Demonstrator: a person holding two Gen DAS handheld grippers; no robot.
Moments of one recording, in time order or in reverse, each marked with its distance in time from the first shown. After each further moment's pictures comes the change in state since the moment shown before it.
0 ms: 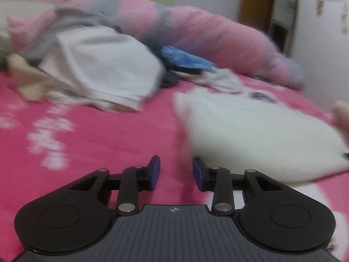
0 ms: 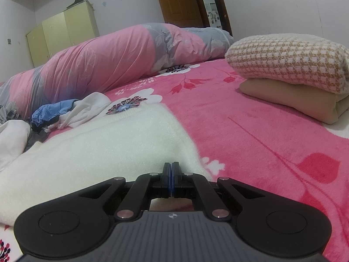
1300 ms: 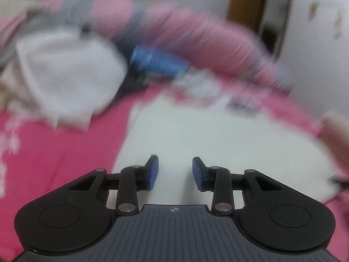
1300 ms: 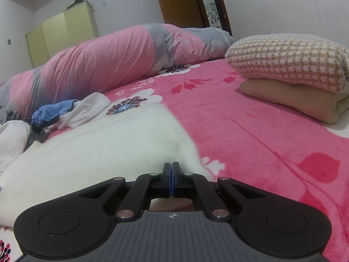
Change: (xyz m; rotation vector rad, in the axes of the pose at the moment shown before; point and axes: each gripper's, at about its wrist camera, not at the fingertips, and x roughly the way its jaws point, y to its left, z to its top) left arm 0.059 -0.059 0.029 -0.092 0.070 -0.215; right arm -0.002 -0.001 -0.001 0.006 0.001 0.004
